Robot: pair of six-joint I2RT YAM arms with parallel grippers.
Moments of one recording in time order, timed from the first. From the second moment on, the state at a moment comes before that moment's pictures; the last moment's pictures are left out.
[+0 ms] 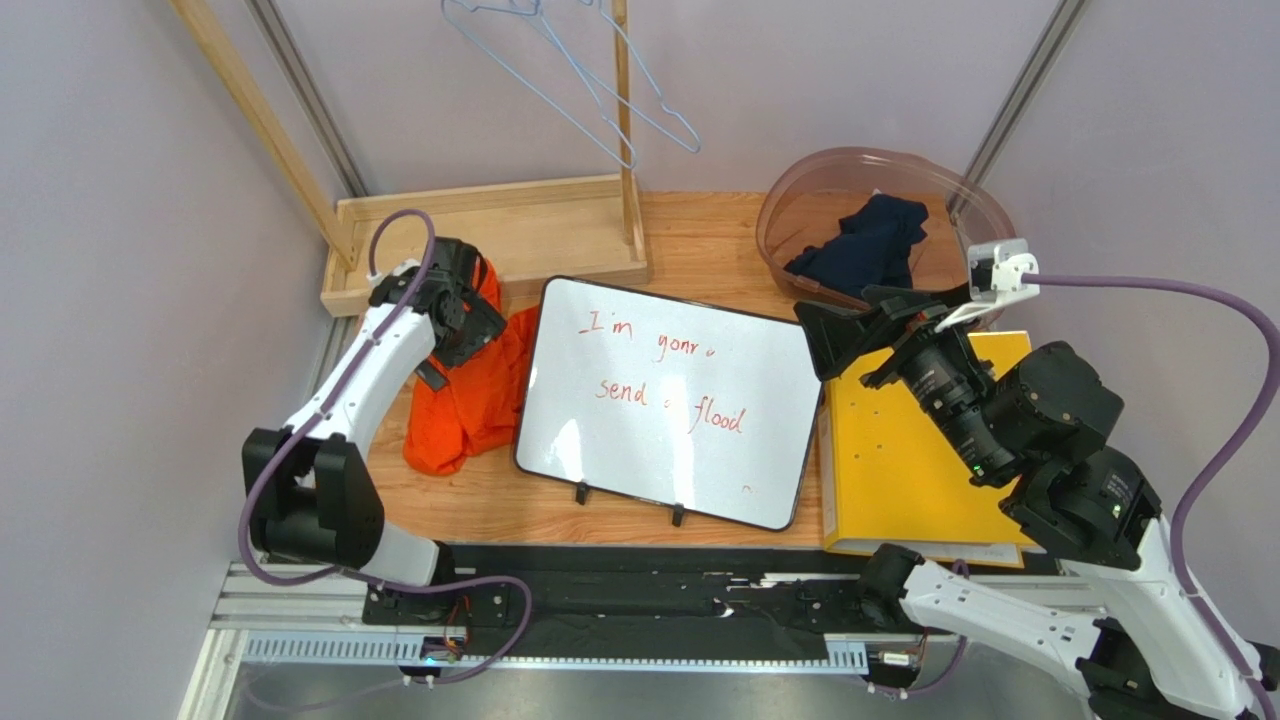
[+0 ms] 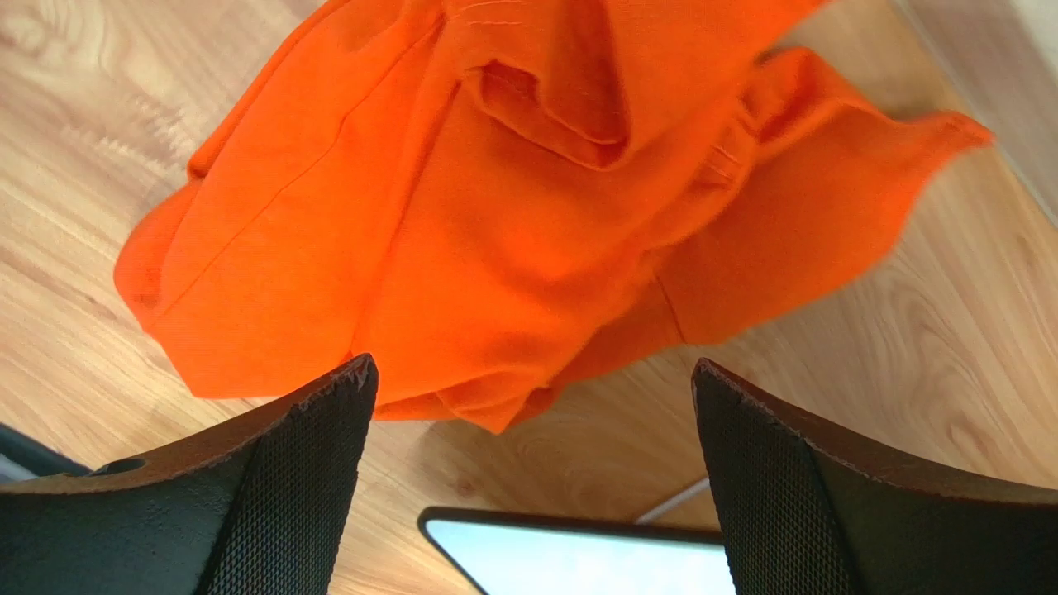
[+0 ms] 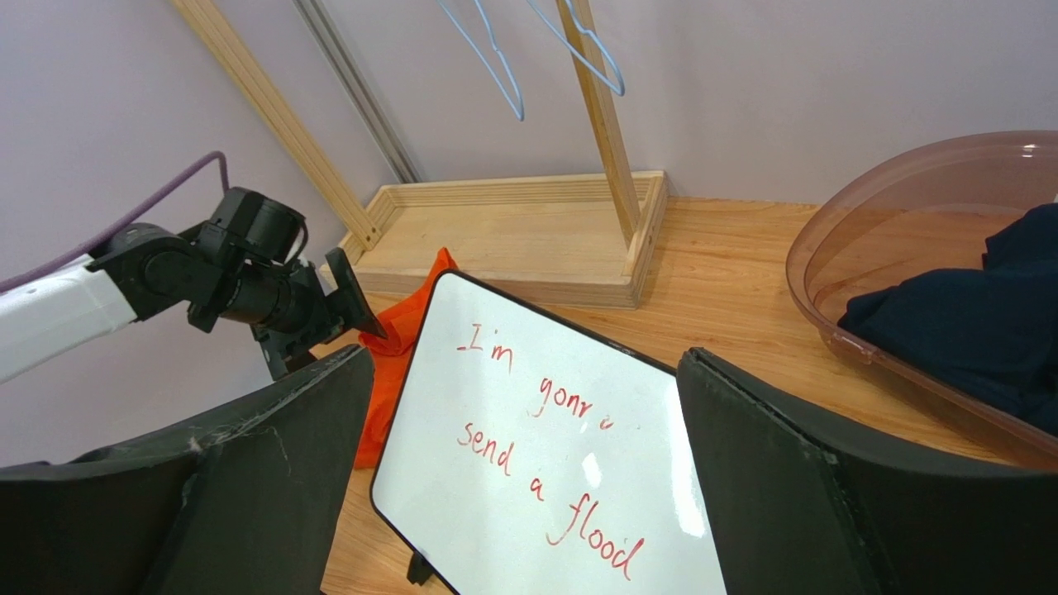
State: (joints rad) left arm -0.16 1.44 1.22 -0.90 -0.31 -0.93; right arm 0.89 0.73 1.34 -0.54 0.42 0.30
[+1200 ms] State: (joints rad) left arm -0.06 1.86 1.26 -0.81 -0.13 -1.15; right arm 0.89 0.76 1.32 -0.54 0.37 0.35
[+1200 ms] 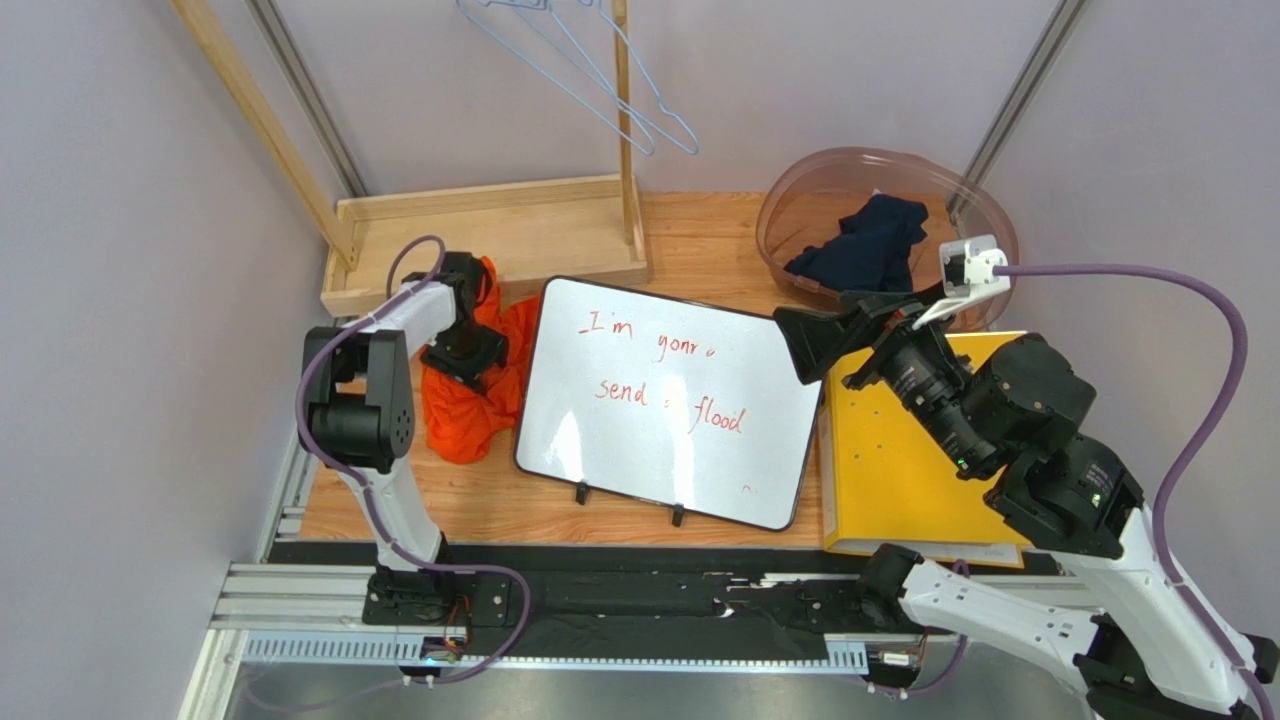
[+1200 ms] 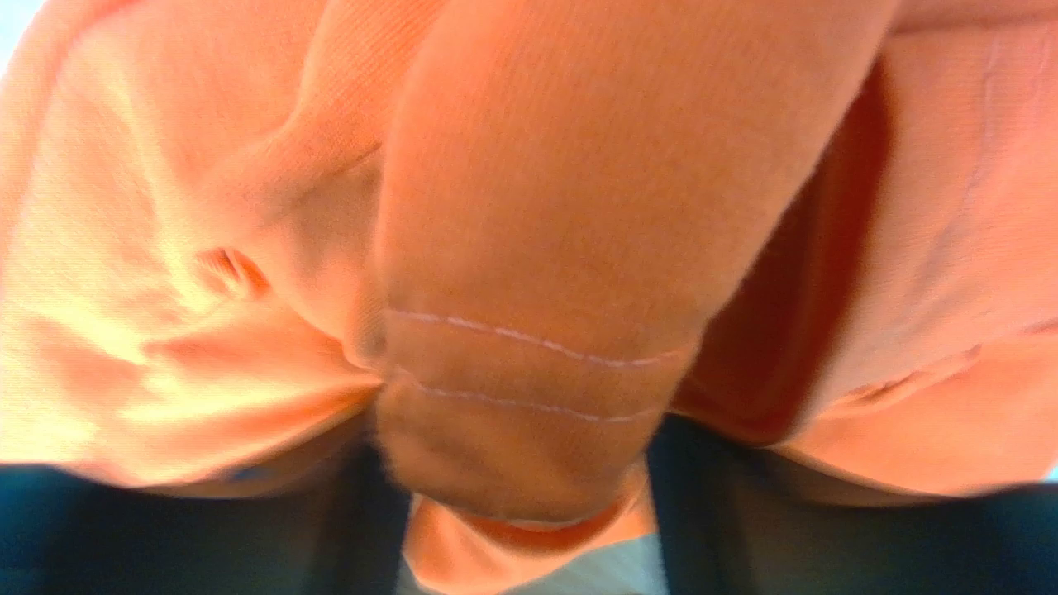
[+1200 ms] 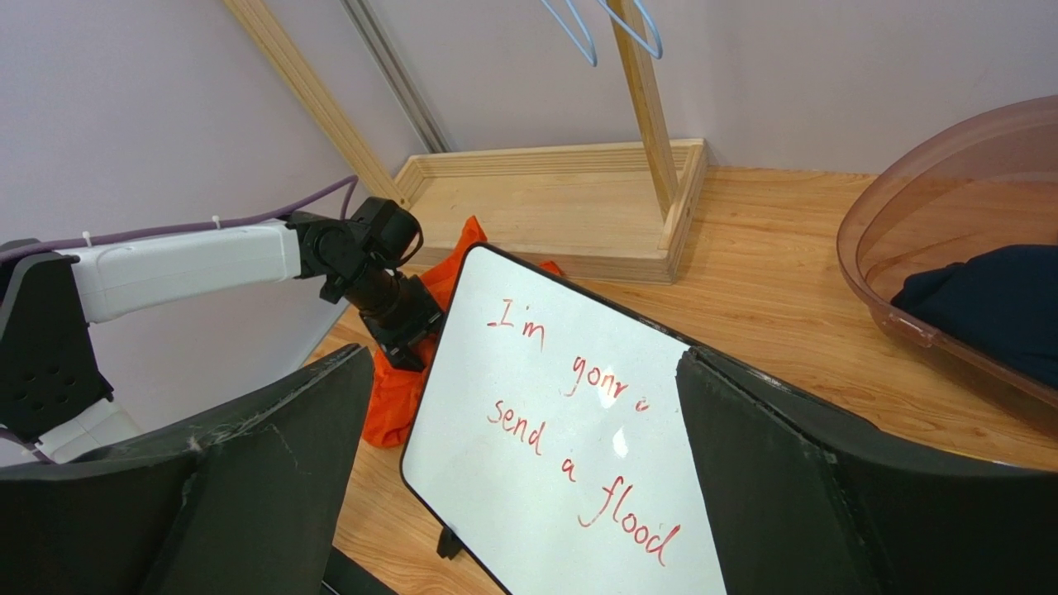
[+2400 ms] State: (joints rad) left arm -0.23 0.99 1.30 -0.50 0.28 -0.68; right arm 0.89 1.21 1.35 -0.32 -0.03 0.24
